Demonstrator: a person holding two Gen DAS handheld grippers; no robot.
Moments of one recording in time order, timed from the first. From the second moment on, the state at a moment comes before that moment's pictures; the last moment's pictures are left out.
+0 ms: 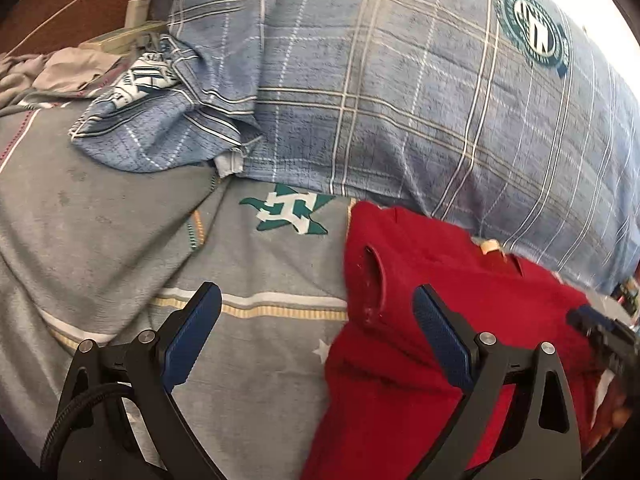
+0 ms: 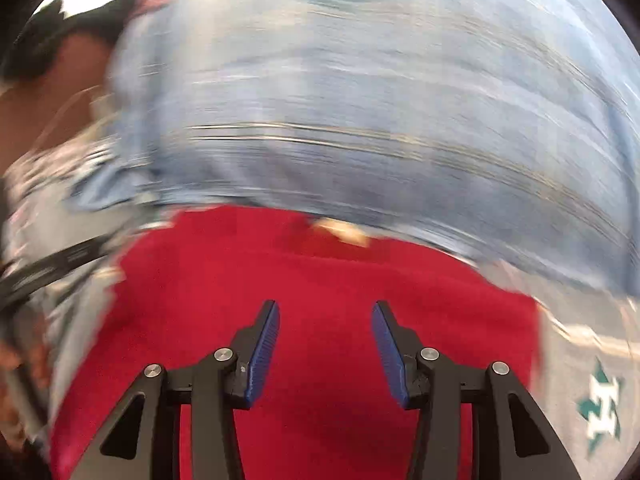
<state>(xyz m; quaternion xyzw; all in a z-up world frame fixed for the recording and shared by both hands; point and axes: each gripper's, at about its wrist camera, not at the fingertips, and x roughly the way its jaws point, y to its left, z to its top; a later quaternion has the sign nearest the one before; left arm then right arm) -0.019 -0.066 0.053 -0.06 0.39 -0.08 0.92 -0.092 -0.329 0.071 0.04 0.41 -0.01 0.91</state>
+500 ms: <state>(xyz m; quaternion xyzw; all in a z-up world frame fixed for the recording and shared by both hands) -0.012 -0.091 0.019 0.00 0.43 -0.06 0.90 -0.105 -0.411 0.048 0.10 0.43 -0.13 0.89</state>
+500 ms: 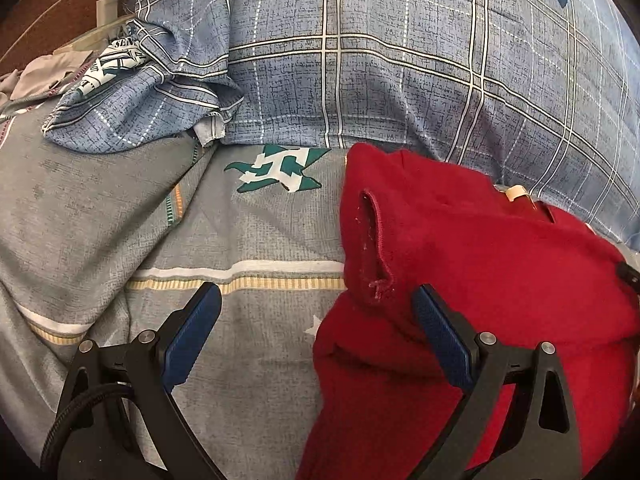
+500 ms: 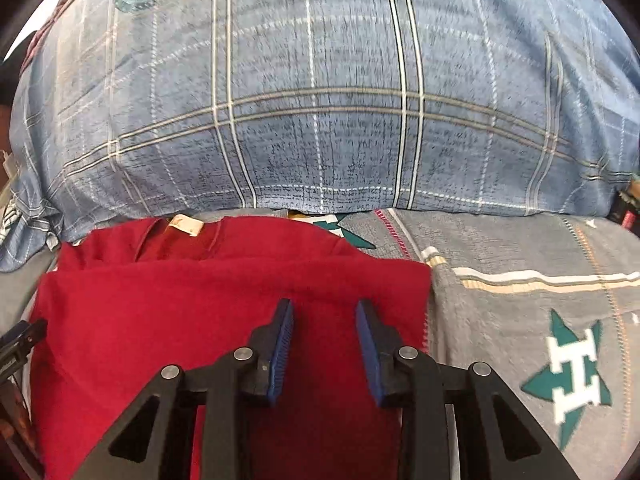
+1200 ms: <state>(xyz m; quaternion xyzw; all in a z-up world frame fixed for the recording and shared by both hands) -0.011 -0.092 0.017 0.00 0.43 -0.06 0.90 -0.085 -0.416 0.058 0.06 0.45 -0.15 0.88</state>
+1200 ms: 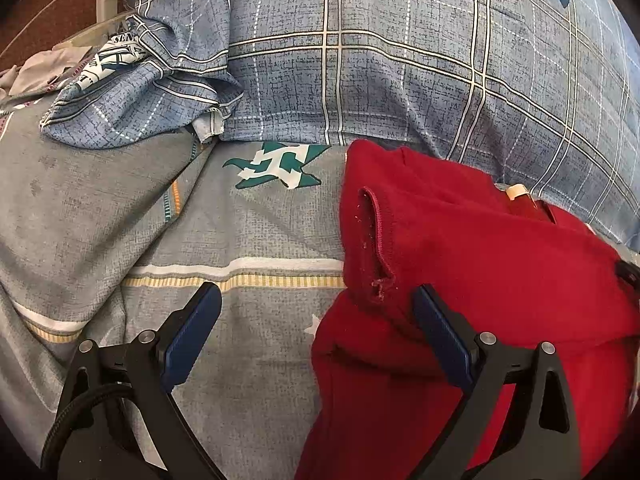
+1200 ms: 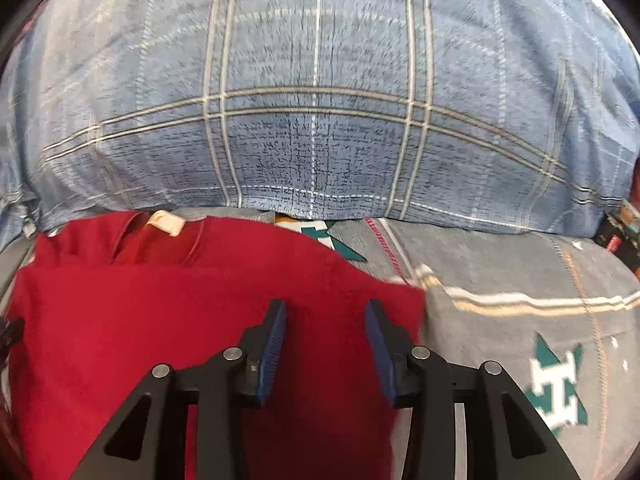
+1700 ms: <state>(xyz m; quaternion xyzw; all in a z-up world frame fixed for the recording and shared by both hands) -0.014 -0.091 0.017 0.00 0.43 -0.07 0.90 -0.160 -0.431 0.066 0.09 0.45 -0.14 0.88</state>
